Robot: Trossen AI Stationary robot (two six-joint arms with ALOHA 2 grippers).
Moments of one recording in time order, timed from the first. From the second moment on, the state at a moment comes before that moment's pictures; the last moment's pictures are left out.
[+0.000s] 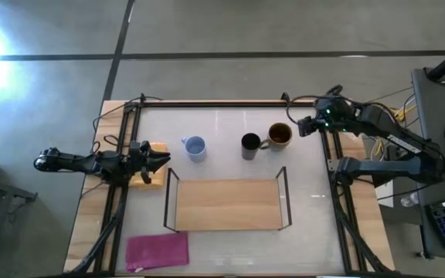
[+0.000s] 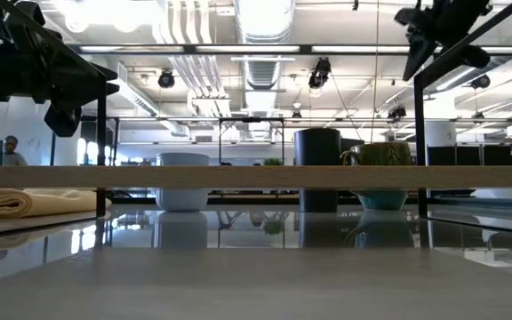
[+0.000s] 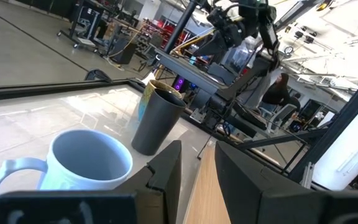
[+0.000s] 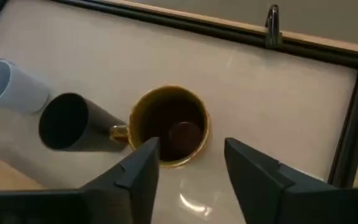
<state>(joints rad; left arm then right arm) -0.17 0.07 0.01 0.07 -0.43 -0.49 -0.52 0.91 1.06 -1.07 0.17 0.65</state>
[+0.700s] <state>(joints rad) -0.17 0.07 0.01 0.07 -0.43 -0.49 -0.67 1.22 1.04 -1.10 -0.17 0.70</state>
